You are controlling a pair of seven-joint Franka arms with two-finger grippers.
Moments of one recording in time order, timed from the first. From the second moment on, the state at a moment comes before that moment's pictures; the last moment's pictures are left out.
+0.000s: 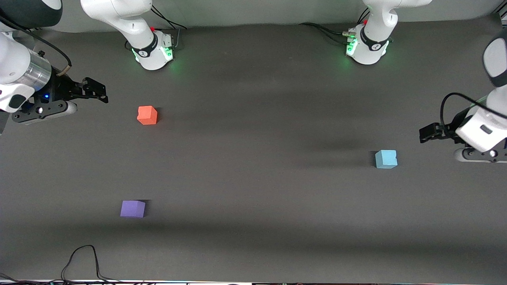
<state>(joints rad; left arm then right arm) -0.04 0.13 0.02 -1.71 0.01 1.80 0.02 0.14 -0.07 -0.03 -1.72 0.04 1.51 -0.09</state>
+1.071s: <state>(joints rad) -0.04 0.34 0.02 -2.15 0.03 2.50 0.04 0.17 -0.06 -0.03 -1.72 0.04 1.53 -0.05</state>
